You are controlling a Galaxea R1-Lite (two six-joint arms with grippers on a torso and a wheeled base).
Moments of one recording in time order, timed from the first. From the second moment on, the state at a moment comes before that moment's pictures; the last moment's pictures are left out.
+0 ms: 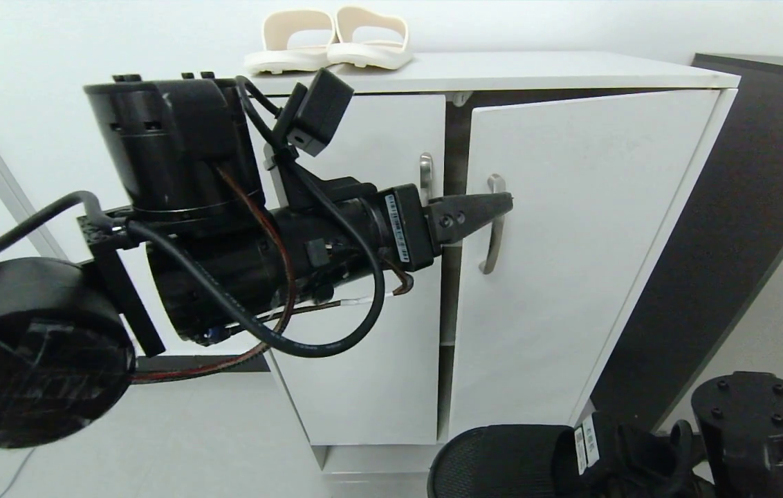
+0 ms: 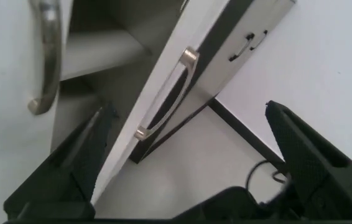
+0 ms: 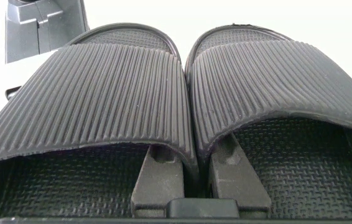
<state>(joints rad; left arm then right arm) -0.74 1.59 -1.05 -0.59 -0.22 -0.36 0.84 1.53 -0.36 -0.67 0.41 -0.19</state>
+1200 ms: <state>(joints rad) -0.72 1.74 -1.19 -0.59 -0.21 -0.38 0.92 1.49 -0.30 -0.68 0.46 -0.23</state>
